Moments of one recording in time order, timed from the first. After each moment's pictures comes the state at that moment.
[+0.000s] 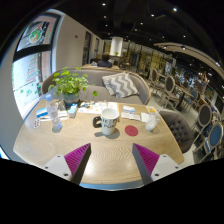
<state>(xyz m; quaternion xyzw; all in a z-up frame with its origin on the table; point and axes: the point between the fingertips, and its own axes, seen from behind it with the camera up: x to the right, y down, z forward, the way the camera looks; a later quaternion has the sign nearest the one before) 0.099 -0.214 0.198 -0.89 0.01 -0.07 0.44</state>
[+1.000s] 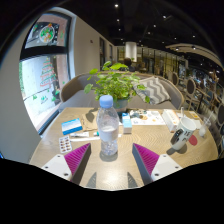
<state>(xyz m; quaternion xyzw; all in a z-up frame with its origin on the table) -0.194 -0.047 0.108 -0.88 -0.02 0.02 0.48</state>
